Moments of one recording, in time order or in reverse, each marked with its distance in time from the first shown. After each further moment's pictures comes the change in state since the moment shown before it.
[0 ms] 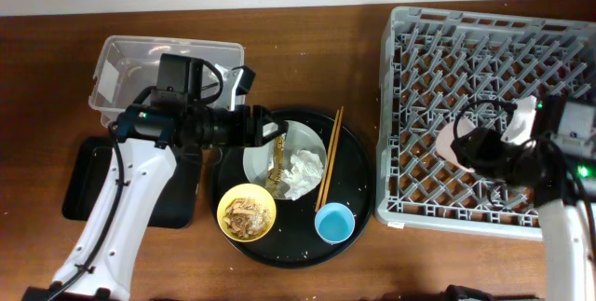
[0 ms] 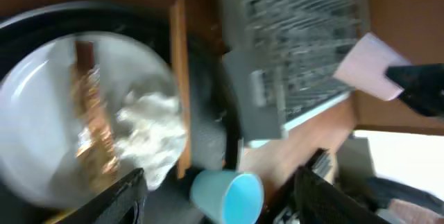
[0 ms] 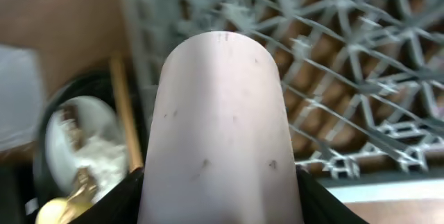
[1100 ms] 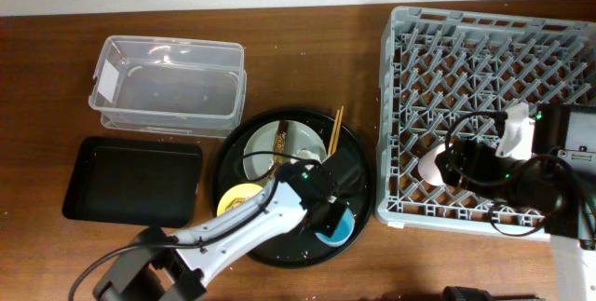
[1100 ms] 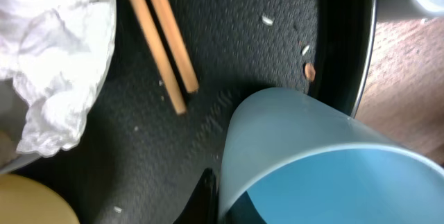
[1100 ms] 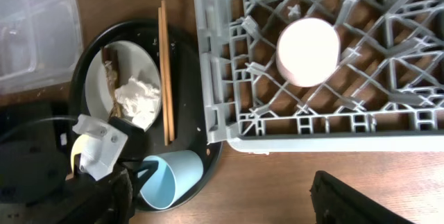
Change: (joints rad) left arm -0.719 0.207 -0.151 0.014 -0.656 -0.166; right arm 0.122 -0.104 0.179 -0.269 -0.067 -0.045
